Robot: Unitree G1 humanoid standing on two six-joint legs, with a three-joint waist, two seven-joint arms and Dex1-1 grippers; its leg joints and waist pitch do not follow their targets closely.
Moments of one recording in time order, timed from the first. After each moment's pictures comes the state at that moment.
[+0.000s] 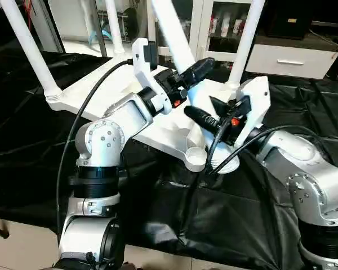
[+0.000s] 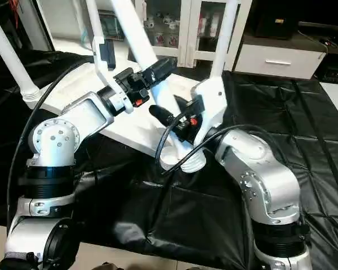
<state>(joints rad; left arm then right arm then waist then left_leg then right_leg) -0.78 -0.02 0.20 0.09 -0.76 0.82 -0.36 -0.43 -0.28 0.01 -0.35 0.43 0.73 0.51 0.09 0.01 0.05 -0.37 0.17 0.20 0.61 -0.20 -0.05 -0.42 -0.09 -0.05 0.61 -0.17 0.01</state>
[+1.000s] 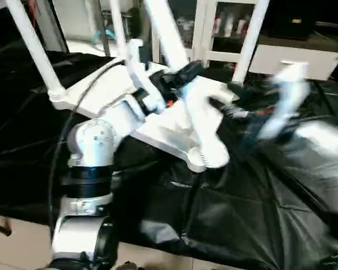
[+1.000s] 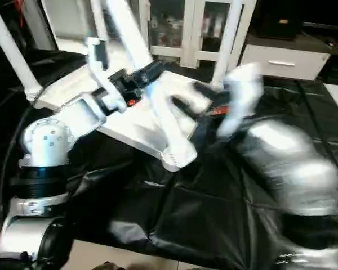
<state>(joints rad) -0.77 0.04 0.22 0.09 -0.77 0.82 -0.35 -0.44 -0.50 -0.19 -0.28 0.60 0.76 0.72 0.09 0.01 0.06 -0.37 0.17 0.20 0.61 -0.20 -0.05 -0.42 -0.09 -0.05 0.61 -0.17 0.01</state>
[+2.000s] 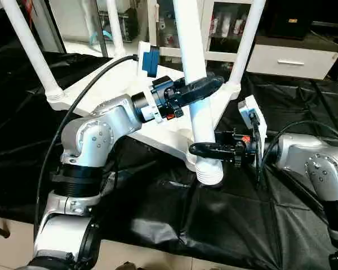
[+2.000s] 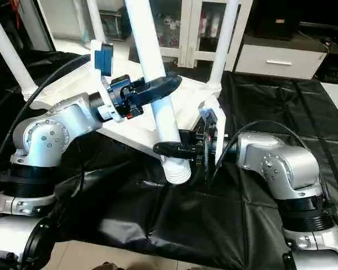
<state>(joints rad) -0.76 0.17 0.04 0.09 -0.75 0.76 -0.78 -0.52 -0.52 0.06 -0.05 0.68 0.92 0.97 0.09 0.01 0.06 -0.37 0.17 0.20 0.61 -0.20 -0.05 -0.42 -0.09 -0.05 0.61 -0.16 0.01</state>
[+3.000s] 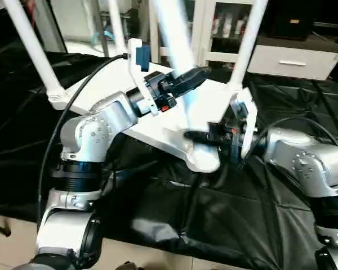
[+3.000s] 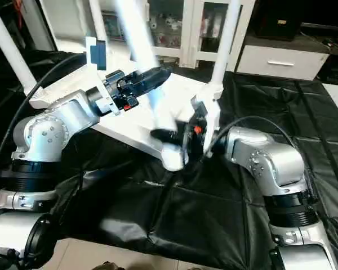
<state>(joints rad) -0.79 0.13 0.10 0.17 -0.69 0.71 -0.61 -0.55 -0.43 0.06 -0.02 0.50 0.78 0.71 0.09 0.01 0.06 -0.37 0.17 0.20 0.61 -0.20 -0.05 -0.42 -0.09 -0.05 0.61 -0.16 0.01</state>
